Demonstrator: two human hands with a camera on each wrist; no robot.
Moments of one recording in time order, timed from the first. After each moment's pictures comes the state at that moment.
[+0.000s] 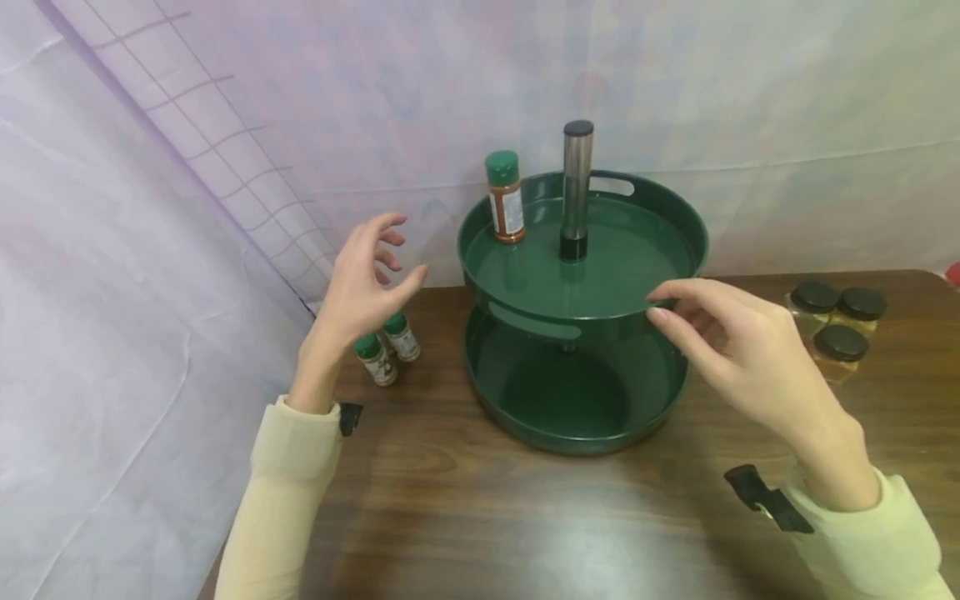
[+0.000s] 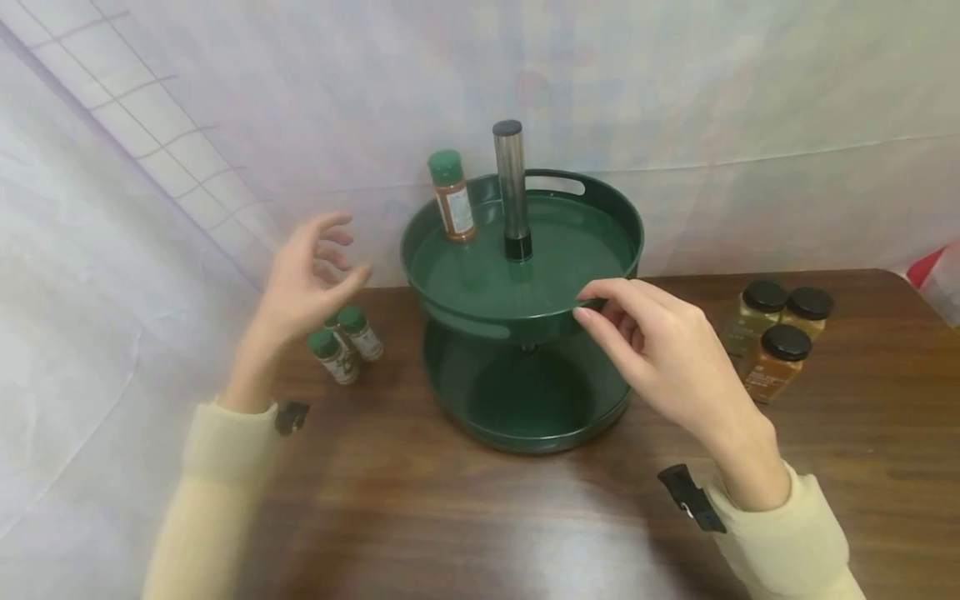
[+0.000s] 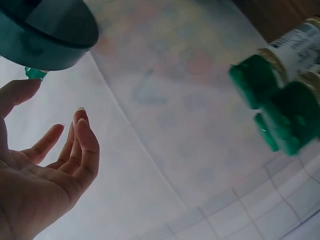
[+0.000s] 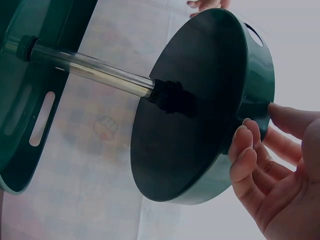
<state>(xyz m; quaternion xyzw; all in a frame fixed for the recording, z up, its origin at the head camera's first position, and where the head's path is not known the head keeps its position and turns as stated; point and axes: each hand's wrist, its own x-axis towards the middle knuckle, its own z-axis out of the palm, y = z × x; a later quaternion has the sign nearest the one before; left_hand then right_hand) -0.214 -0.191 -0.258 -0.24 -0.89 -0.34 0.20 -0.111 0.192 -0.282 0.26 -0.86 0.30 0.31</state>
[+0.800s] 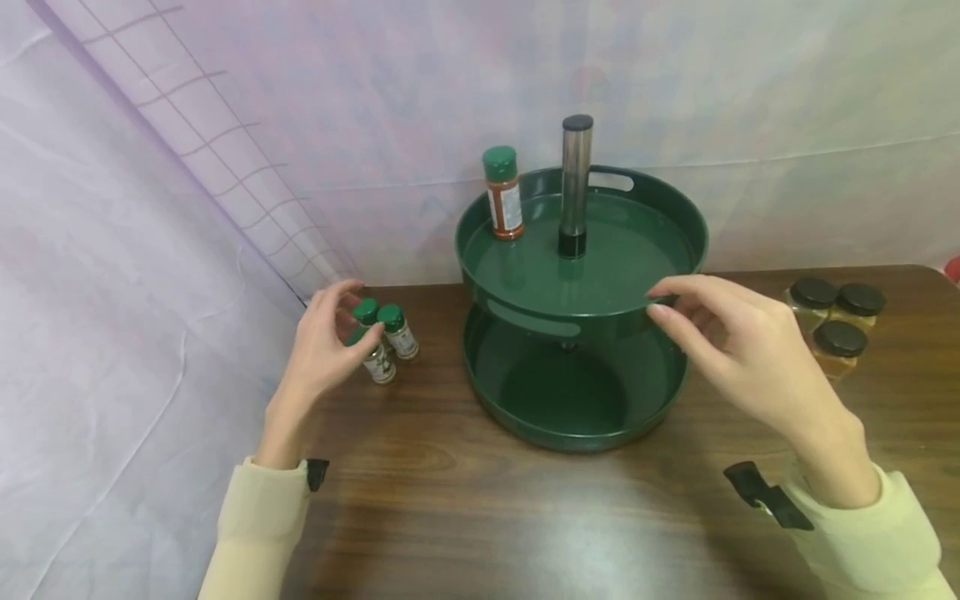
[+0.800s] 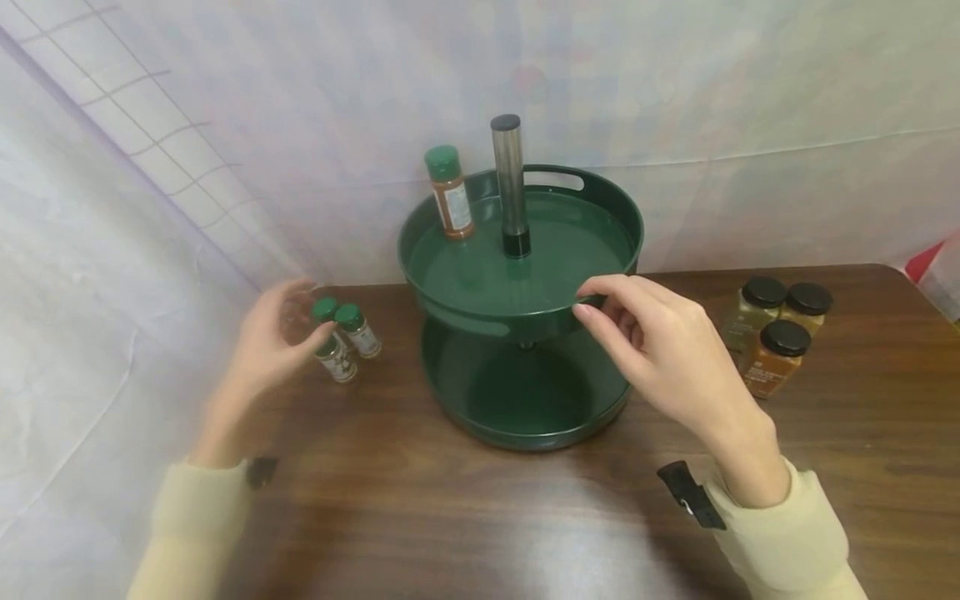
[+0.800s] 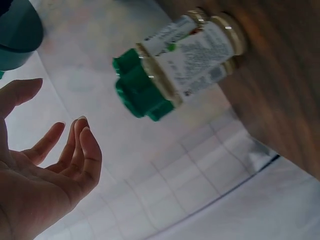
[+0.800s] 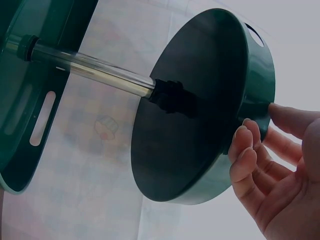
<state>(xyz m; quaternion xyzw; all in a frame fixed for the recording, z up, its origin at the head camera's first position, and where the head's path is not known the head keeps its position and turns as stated) -0.186 -0.245 -0.315 -0.17 -0.91 -0.32 0.20 -0.110 0.194 -0.279 0.26 -0.87 0.30 0.31</state>
